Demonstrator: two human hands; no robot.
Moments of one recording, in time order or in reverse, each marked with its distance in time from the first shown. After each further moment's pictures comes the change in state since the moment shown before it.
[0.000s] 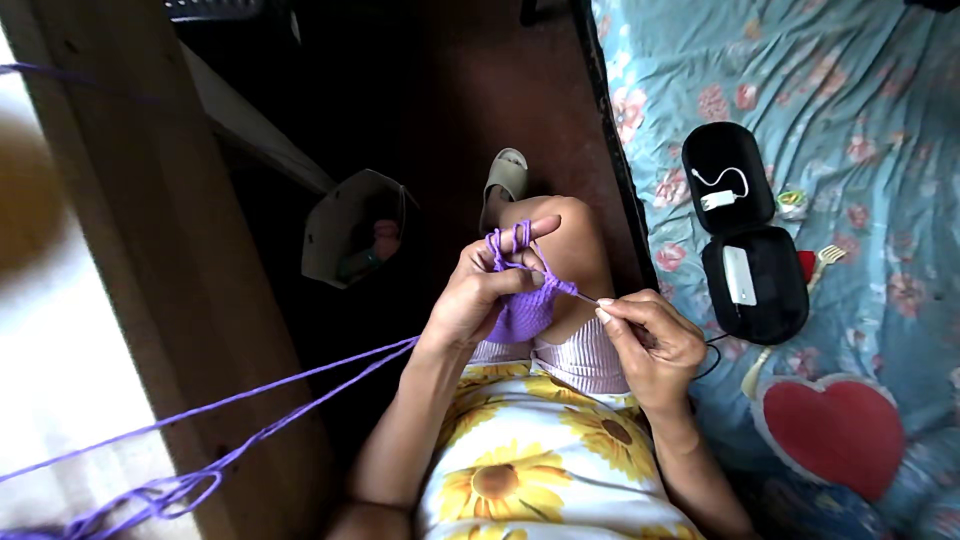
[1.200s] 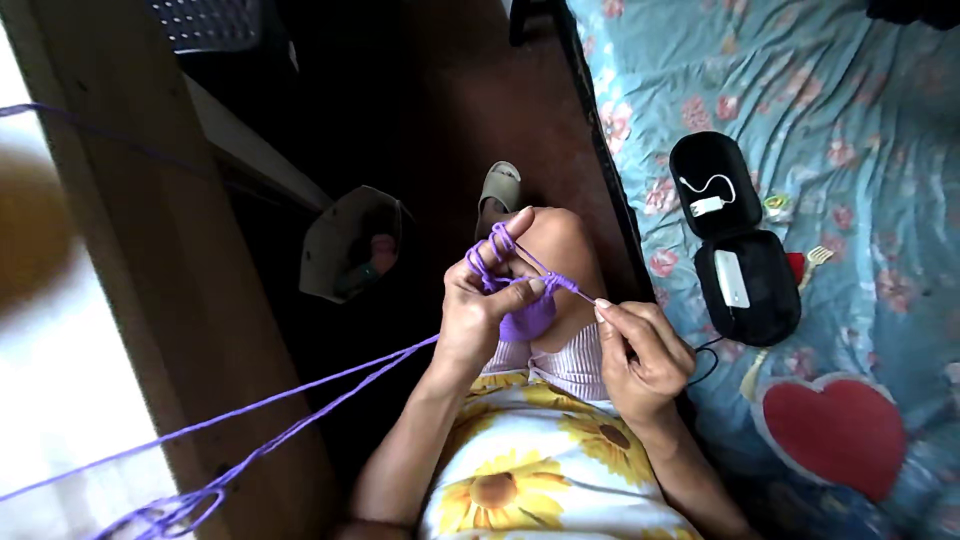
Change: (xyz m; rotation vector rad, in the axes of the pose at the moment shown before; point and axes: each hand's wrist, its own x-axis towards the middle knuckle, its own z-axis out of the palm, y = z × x) left_hand -0.005 -0.003 0.017 0.180 0.145 0.252; right_hand 0.001 -0.009 0.013 -0.357 0.159 -0.203
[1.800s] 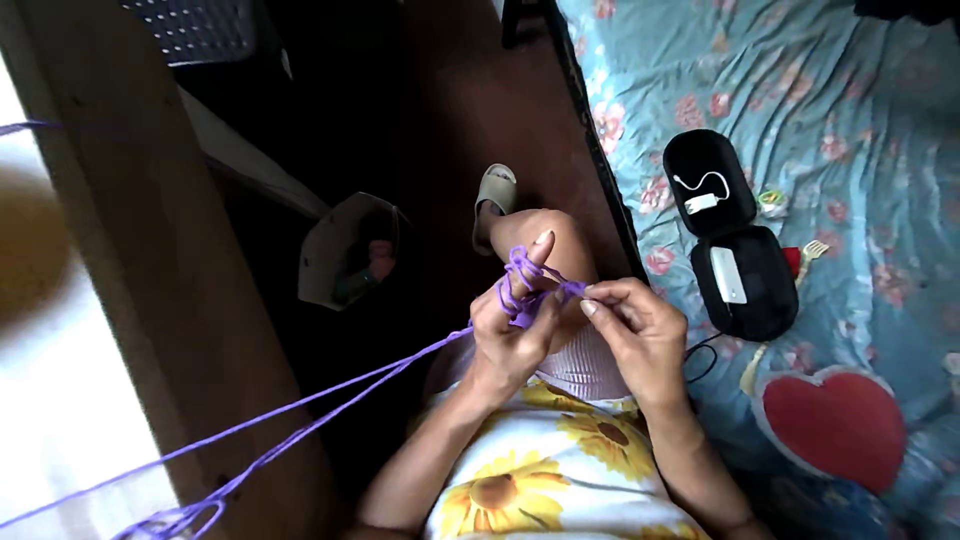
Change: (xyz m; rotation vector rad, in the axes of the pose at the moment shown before) left_hand -0.008 -0.036 0.019 0.388 -0.022 0.517; right_hand 0.025 -0.007 -0.010 0.482 -0.234 0.517
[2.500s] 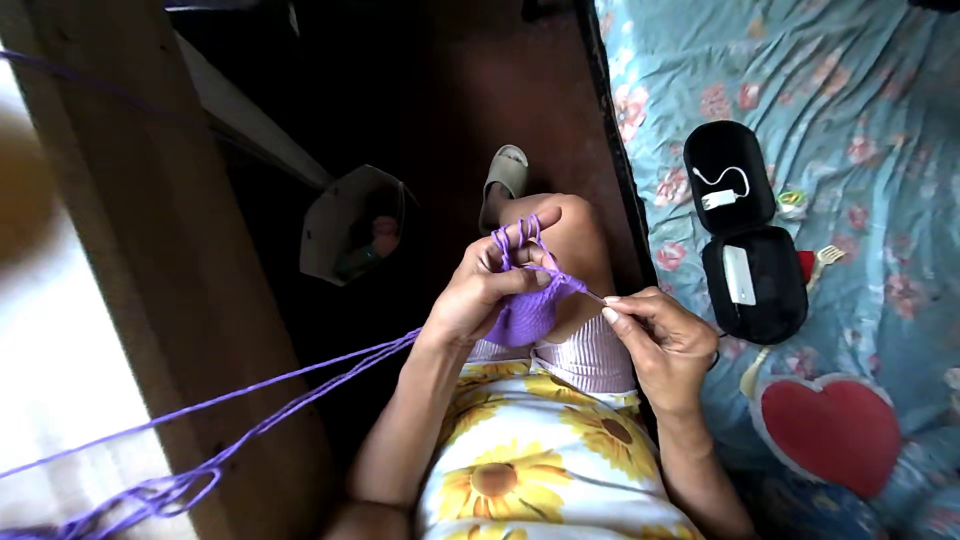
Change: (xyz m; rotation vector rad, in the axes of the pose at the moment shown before) left_hand 0.028 0.007 -0.045 -0.557 -0.202 -0.759; right_hand -0.014 0.022 -0.013 -0.072 0.013 -0.145
